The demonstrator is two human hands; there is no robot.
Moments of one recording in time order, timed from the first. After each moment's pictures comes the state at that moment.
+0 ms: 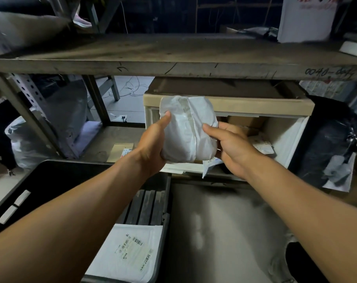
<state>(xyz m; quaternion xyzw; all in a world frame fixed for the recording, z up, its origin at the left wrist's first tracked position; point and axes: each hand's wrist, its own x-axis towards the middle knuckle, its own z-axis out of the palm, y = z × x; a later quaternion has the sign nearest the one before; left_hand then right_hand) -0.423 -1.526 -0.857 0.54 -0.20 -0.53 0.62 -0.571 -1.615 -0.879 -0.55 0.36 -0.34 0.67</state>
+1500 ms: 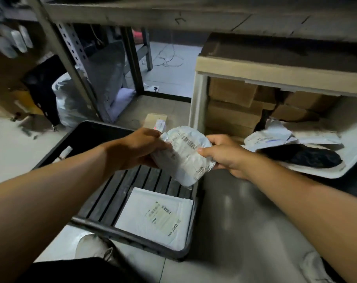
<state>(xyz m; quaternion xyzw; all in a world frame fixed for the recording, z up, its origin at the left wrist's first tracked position) -0.304 -1.437 -0.932 0.74 -0.24 -0.47 0.42 -0.479 -1.563 -0.956 -0.68 0.41 -0.05 0.61</state>
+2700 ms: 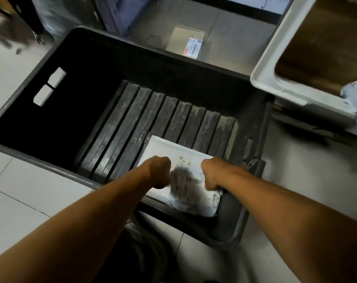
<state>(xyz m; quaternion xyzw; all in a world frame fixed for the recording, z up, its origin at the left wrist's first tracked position) -0.273 -1.376 -1.155 0.79 -0.40 -0.44 -0.12 -0.396 -1.492 -1.159 -0.85 0.27 0.42 0.17</state>
